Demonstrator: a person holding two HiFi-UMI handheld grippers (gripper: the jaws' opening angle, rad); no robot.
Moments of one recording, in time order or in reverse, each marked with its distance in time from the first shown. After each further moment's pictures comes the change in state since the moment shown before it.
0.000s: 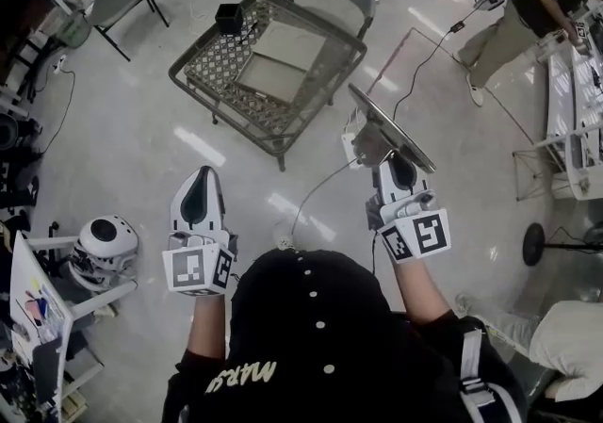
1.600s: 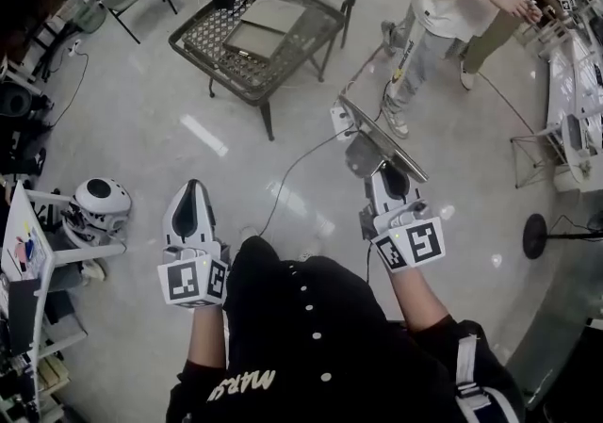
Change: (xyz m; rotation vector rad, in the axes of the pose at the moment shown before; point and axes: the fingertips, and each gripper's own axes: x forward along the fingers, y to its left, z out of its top) left arm -0.212 -0.149 -0.026 0.019 -0.006 0.129; right arm -0.246 0.019 0.029 0.059 -0.015 0.062
